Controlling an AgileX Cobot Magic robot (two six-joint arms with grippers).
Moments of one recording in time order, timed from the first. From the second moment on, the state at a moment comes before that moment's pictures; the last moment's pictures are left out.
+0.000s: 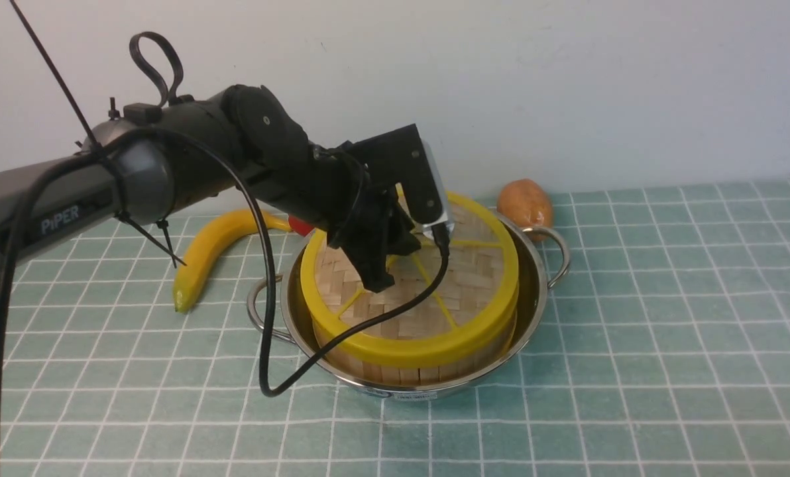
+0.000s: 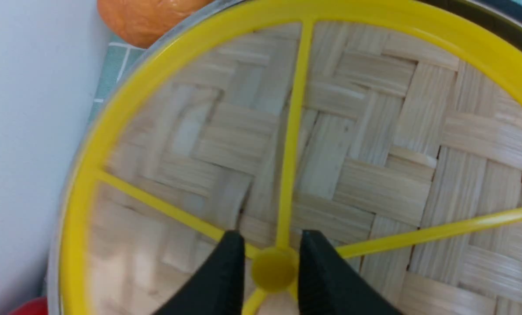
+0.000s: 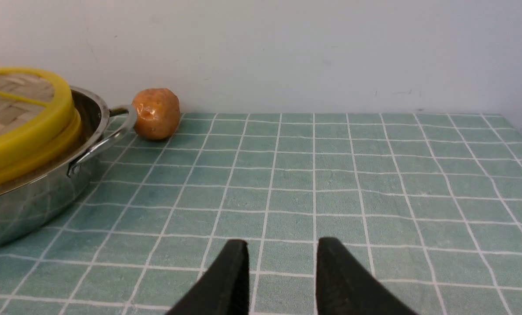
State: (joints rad) right arm 0.04 0.00 0.01 -0.03 0.34 0.15; left arm -0.36 1.94 -1.49 -0.54 0.67 1.39
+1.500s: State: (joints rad) right arm 0.04 0.00 0.01 -0.03 0.34 0.15; left arm -0.36 1.95 -1.49 -0.41 0.66 1.11
